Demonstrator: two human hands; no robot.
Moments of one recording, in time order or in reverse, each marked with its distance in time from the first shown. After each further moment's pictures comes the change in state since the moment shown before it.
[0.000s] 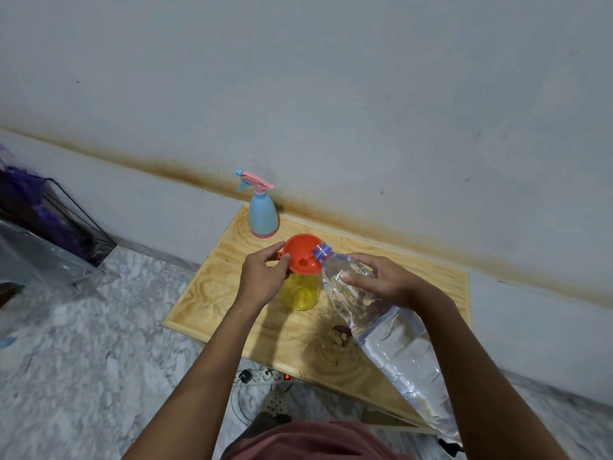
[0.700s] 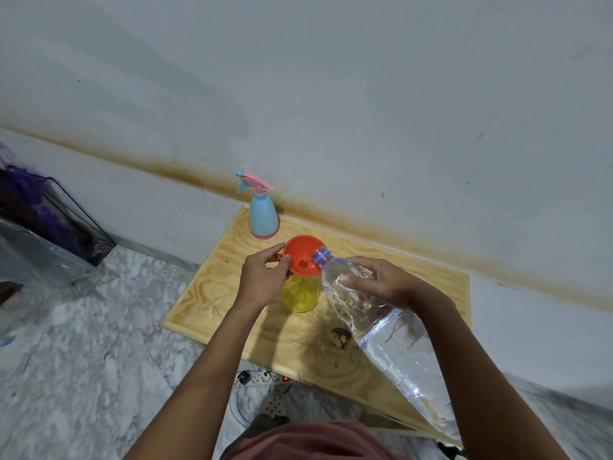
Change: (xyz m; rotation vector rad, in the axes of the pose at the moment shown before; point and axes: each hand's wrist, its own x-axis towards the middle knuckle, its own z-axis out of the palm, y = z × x) left_hand 0.003 -0.001 0.000 -0.019 0.003 0.003; right_hand 0.005 -0.003 -0.004 -0.037 -0.023 0.045
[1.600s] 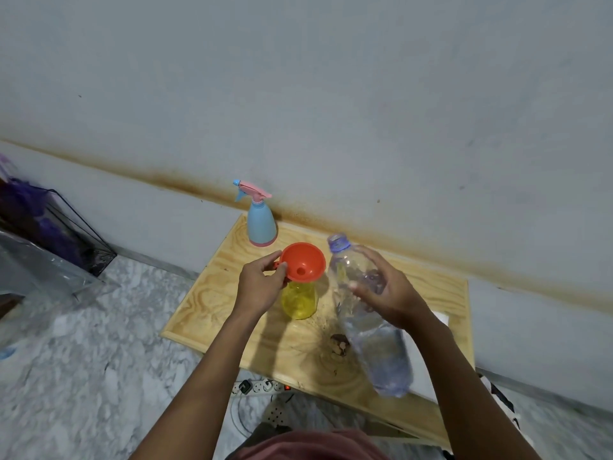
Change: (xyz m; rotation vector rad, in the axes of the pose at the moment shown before) left_hand 0.001 -0.005 0.002 0.000 0.009 0.006; right_hand -0.024 0.008 0.015 0.068 0.333 -0.213
